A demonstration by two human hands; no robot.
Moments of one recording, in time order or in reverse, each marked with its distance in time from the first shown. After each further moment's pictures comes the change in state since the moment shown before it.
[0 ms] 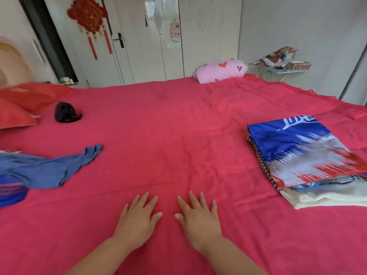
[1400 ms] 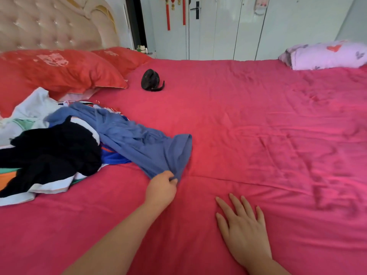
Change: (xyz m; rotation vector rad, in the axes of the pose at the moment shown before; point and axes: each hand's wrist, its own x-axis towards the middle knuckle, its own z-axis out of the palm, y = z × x) left_hand 0.018 -0.233 -0.006 -0.529 0.315 -0.407; right_hand 0.057 -0.164 0.088 -0.048 0.095 -0.043
